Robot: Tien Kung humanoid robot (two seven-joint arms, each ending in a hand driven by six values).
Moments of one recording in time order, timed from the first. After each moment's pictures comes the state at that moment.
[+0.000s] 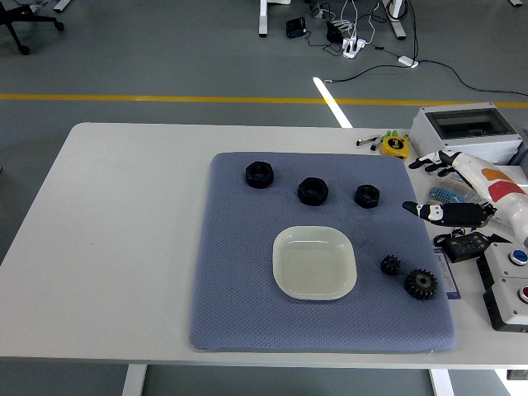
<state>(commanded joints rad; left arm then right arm) -0.11 0.13 -0.36 -0.20 0.56 0.24 0.11 0.21 -0.56 1.26 1.69 -1.94 0.22 -0.03</state>
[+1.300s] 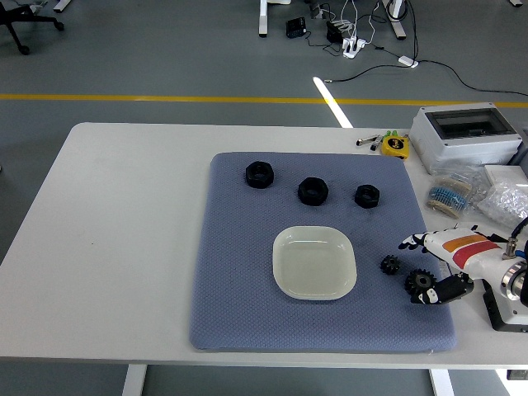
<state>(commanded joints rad) -0.10 0.13 -0.38 -0.20 0.60 0.24 0.12 0.17 -0.55 1.15 1.61 -2.15 0.32 -0.05</state>
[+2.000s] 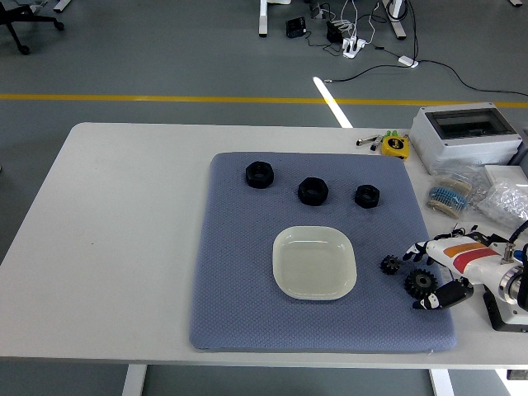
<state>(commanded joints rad) -0.10 0.13 -0.37 -0.19 0.58 0.24 0.11 0.18 -0.54 1.14 1.54 -2.15 0.33 -0.04</state>
